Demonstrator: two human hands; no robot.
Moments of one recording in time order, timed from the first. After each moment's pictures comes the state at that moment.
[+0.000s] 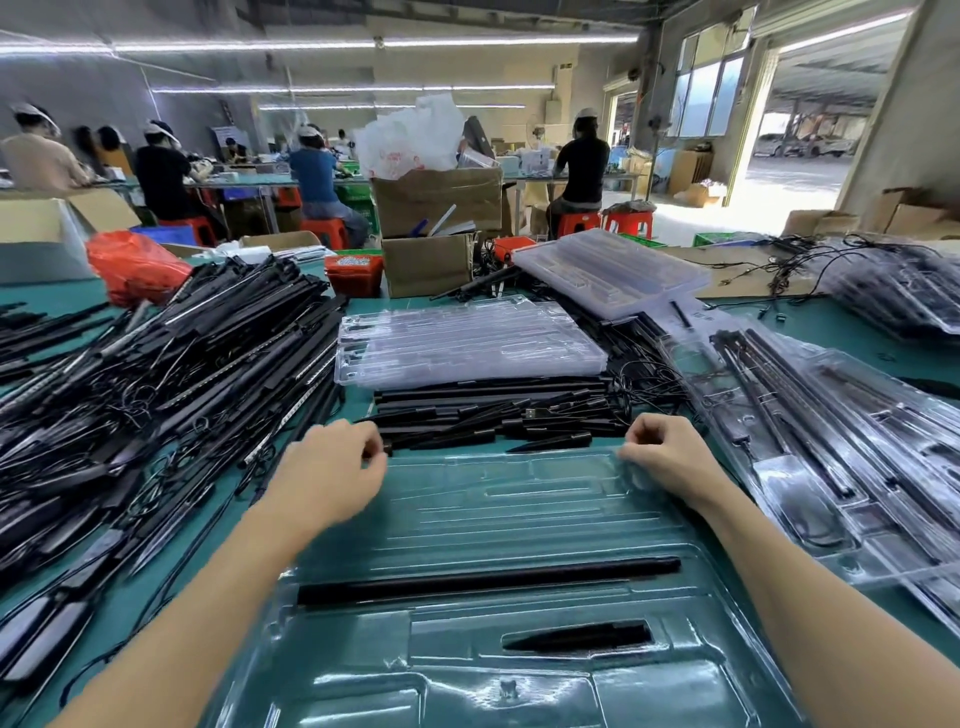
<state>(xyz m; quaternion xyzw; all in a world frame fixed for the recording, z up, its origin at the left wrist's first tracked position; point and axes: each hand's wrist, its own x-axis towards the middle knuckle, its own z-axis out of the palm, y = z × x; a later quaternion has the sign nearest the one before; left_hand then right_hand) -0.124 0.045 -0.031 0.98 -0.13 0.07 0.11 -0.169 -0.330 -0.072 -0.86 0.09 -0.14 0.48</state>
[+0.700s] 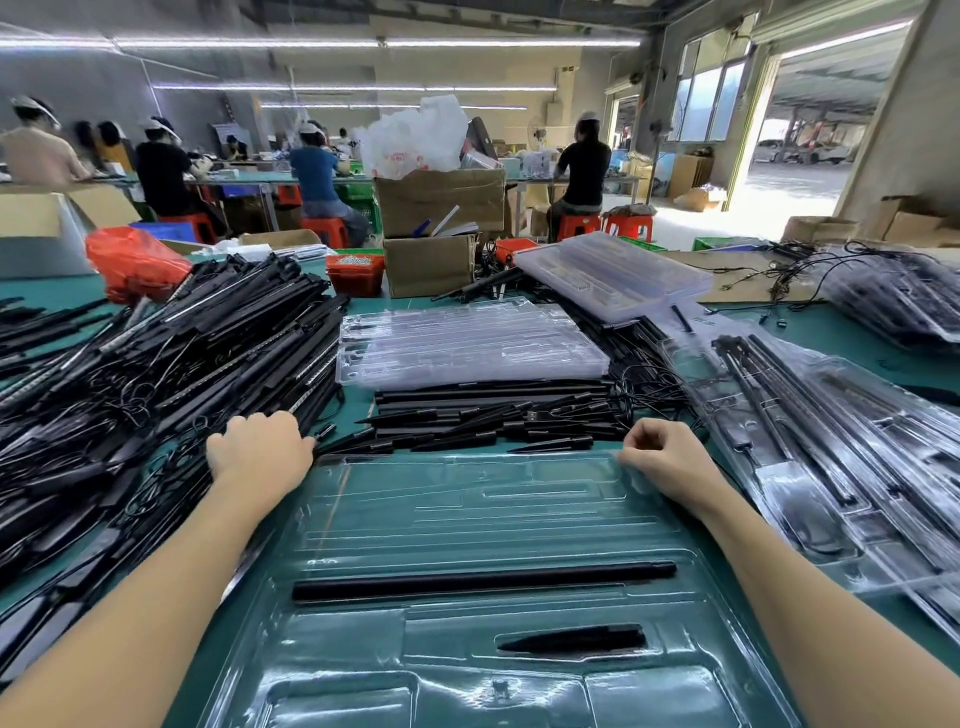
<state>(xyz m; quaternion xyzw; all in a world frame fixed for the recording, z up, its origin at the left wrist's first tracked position) -0.074 0.089 -0.036 0.99 0.08 0.09 -0.03 -0.167 -0.330 -0.073 -0.86 0.10 -0.12 0.48</state>
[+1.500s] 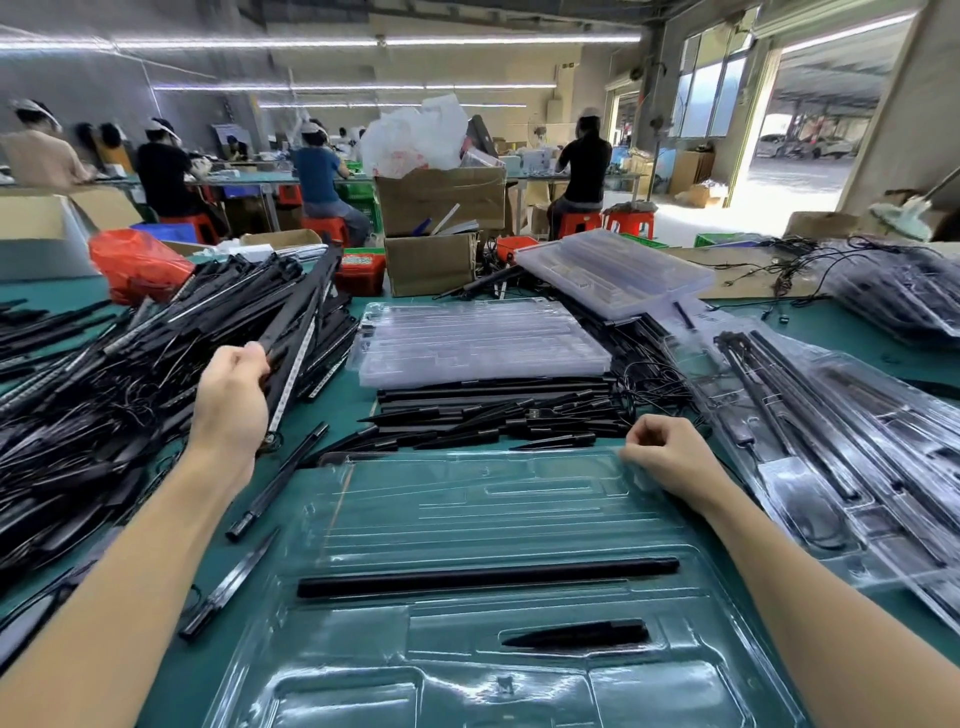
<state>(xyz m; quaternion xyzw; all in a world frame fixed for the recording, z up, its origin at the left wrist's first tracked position) -0.091 0.092 0.008 0.74 0.02 0.22 0.64 -0.170 -0.329 -0.071 -0.86 0.09 -0.13 0.49</state>
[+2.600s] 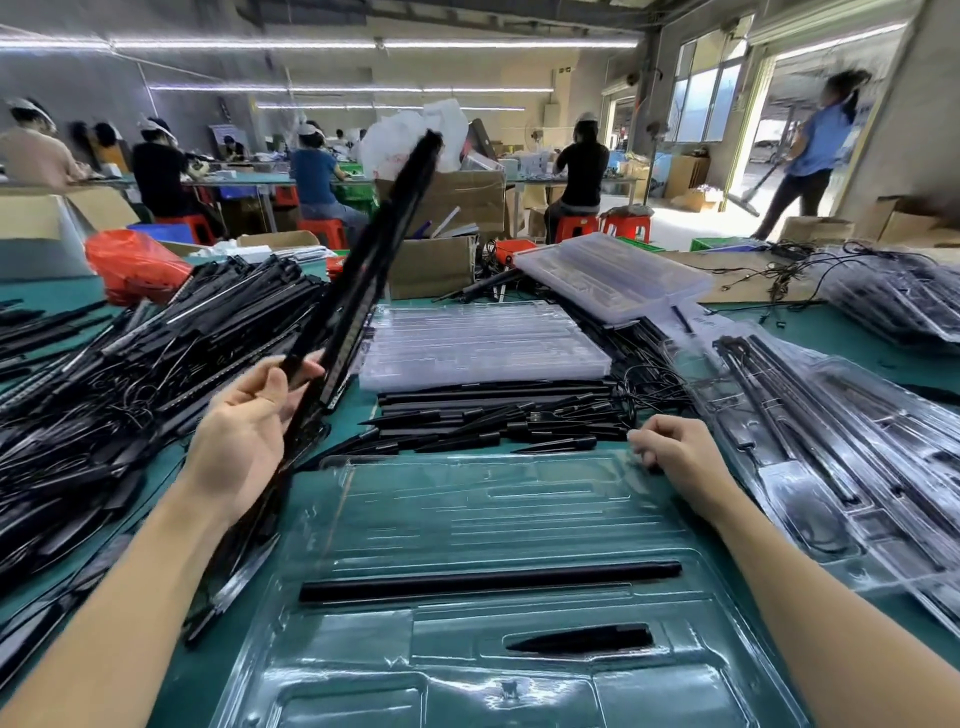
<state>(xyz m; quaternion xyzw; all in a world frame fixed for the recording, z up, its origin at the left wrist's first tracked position) -0.124 0.093 0.003 0.58 -0.19 0.05 0.79 -0.169 -0.332 -0.074 -0.81 0.09 -0.20 0.54</state>
